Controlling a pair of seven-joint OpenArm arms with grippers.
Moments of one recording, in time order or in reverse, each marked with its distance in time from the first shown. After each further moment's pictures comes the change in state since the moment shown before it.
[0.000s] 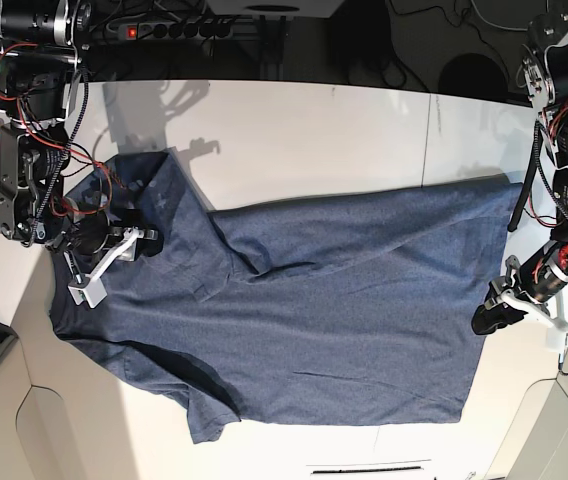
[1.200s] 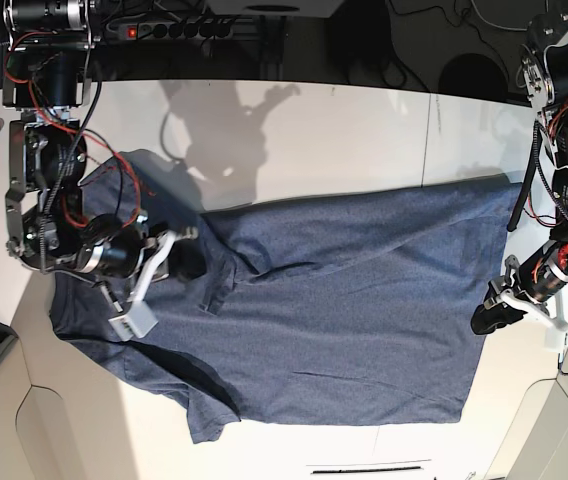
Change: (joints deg) left arm 0.0 0.1 0.0 0.0 0.0 0.0 0.0; right arm -3.0 -1.9 -9.2 19.6 7.7 4.4 -8.1
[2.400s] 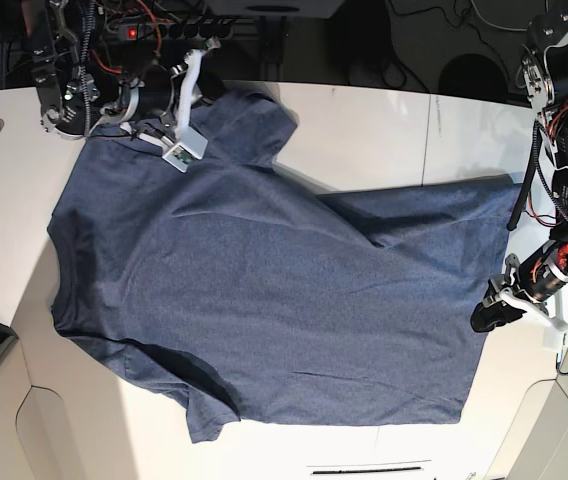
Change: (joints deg) left arm 0.0 0.0 0.0 0.0 1.5 0.0 0.7; right arm -24.7 6.0 -11.3 15.3 -4.9 0.0 -6.0
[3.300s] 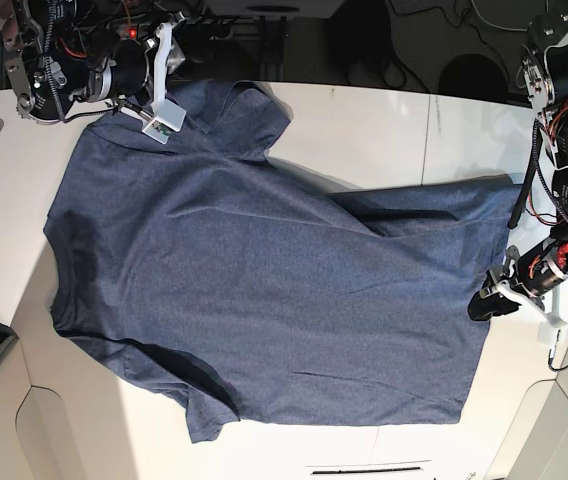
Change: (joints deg) left arm 0.0 0.0 0.0 0.0 2.2 0.0 3.0; right arm -3.0 6.4 0.0 1.9 12.4 1.0 -5.3
